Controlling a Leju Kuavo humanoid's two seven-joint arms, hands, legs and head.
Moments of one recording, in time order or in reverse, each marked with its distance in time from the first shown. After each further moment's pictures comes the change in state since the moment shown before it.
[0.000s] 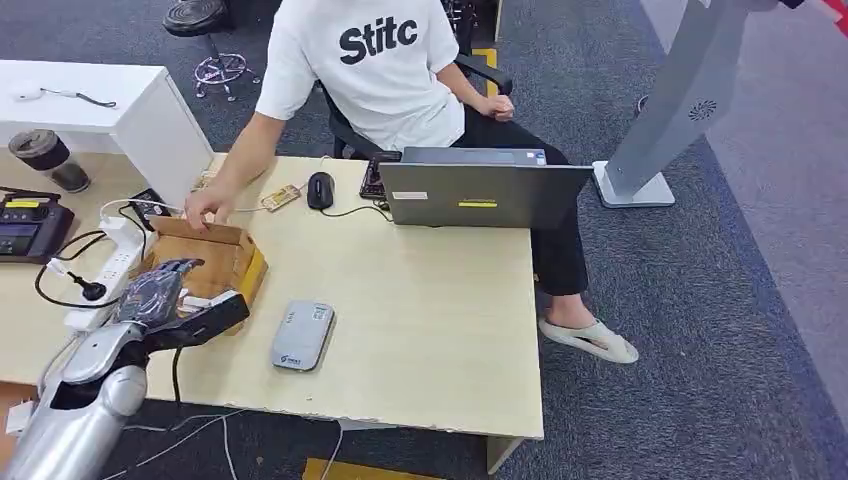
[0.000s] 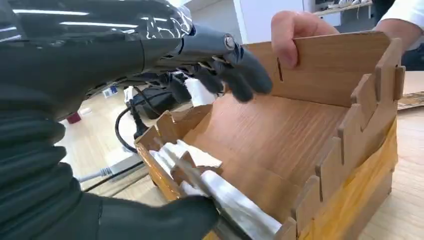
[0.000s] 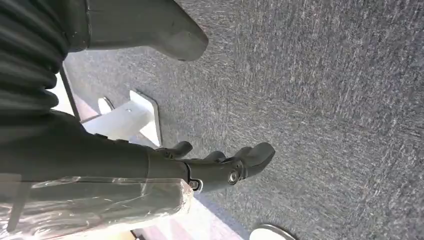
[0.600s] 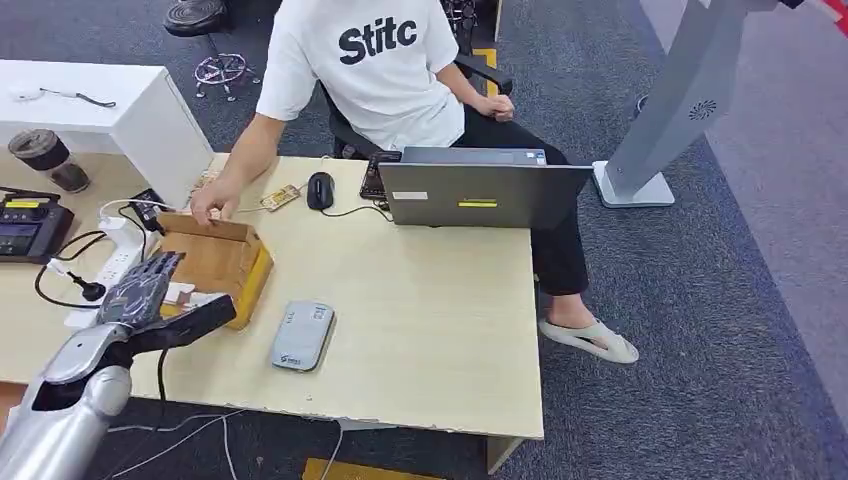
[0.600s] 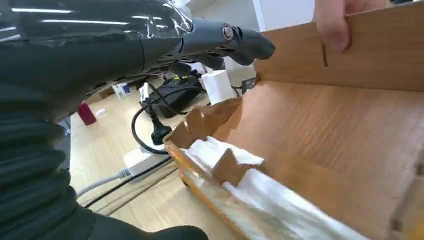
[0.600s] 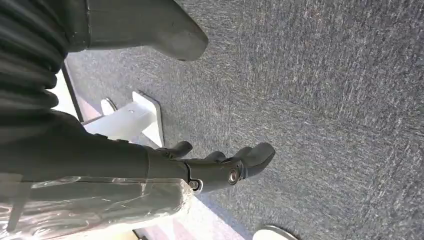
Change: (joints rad) left arm 0.008 0.037 0.022 0.000 0.000 -0.036 0.017; right arm 0.000 0.000 0.000 0.000 -0.008 -0.002 0.010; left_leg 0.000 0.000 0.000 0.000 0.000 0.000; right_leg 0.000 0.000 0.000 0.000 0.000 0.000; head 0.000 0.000
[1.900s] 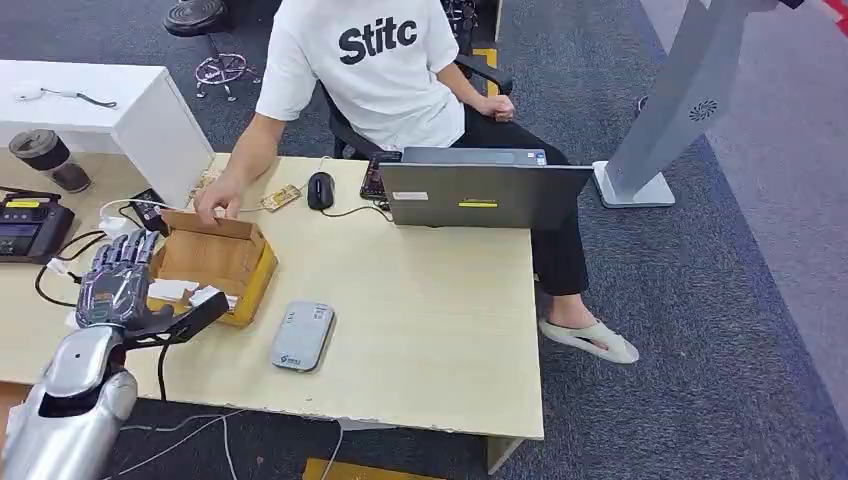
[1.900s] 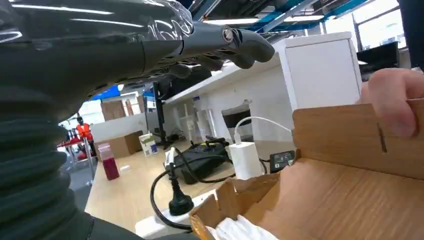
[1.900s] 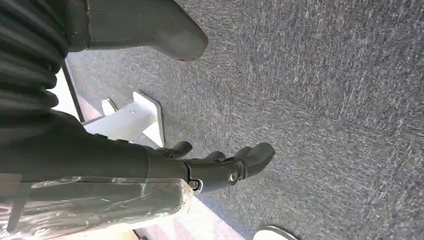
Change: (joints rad) left arm 0.011 -0.094 0.117 0.019 -0.309 0.237 0.012; right arm 0.000 0.002 0.000 0.000 0.004 0.005 0.002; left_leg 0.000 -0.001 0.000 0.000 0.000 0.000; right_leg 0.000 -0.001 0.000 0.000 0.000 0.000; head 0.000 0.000
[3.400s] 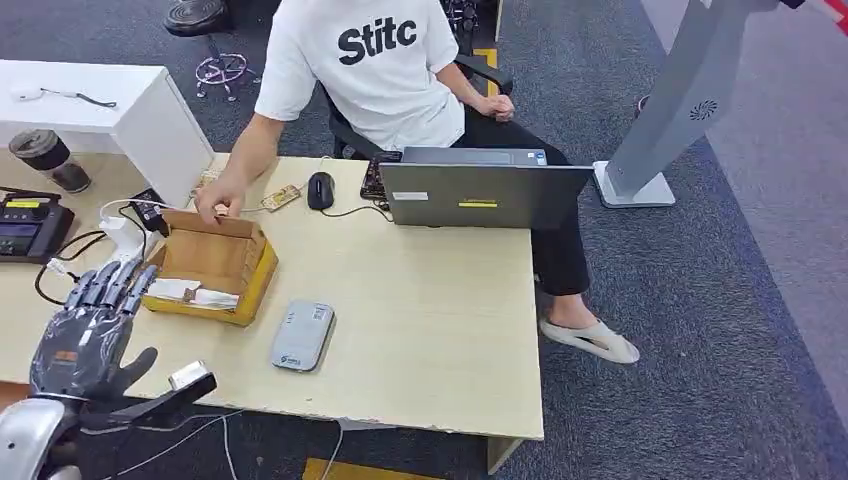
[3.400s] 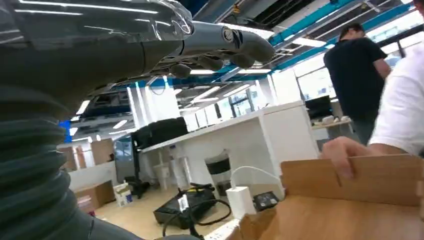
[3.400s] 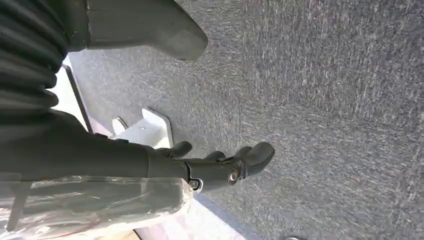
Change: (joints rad) left arm 0.421 0.169 0.004 -0.580 0.013 -0.045 0.022; right arm 0.003 0.000 -0.023 0.000 -0.075 -0.026 -0.001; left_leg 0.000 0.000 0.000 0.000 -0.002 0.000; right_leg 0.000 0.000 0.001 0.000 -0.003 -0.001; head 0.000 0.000
